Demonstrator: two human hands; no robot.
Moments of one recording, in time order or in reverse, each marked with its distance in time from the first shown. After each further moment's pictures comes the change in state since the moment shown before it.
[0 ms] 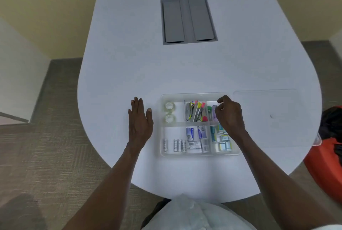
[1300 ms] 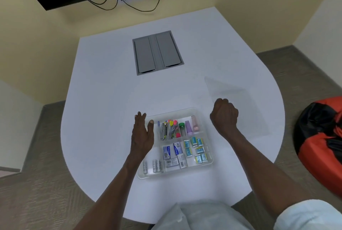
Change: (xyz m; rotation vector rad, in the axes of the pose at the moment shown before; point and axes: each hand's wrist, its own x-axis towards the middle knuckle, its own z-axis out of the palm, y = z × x) left_hand -0.017 0.111 0.033 -0.148 -0.073 0.124; right_hand 0.025 0.049 -0.080 -0.385 0.196 0.004
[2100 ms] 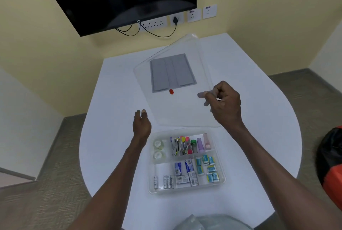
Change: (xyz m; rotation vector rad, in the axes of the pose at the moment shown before) left_hand 0.063 0.038 -0.053 -0.336 0.195 -0.265; right_hand 0.011 -0.078 -0.122 1.238 0.126 -0.190
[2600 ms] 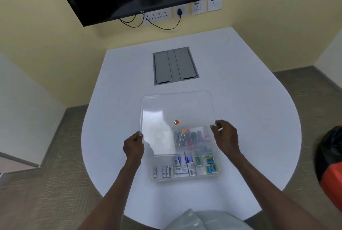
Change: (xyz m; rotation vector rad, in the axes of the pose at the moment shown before) left_hand -0.041 -0.104 -0.027 -0.056 0.148 -0.108; right_hand -0.085 0.134 -0.019 -0.529 -0.080 0.289
